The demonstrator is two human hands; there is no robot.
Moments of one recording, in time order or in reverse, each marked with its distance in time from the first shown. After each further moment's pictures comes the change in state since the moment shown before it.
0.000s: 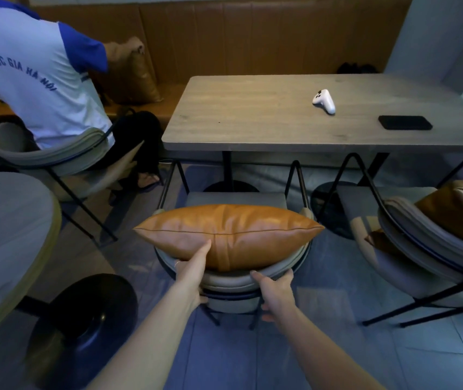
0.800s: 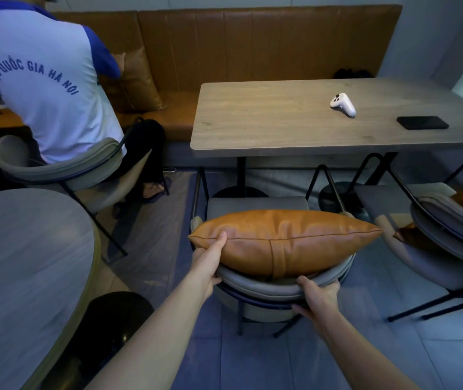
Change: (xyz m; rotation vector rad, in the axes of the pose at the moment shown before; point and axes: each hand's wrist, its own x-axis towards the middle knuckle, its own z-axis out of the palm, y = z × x) left_hand 0.063 0.077 -0.094 0.068 -0.276 0.131; right_hand -0.002 0.010 0.080 0.353 0.254 -0.083
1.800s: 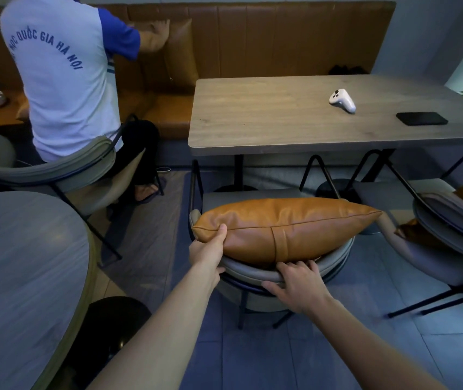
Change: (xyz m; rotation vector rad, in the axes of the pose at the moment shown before) left_hand 0.027 0.016 0.005 -0.054 0.160 0.018; right_hand -0.002 -0.019 0.037 -1.618 -0.183 -0.935
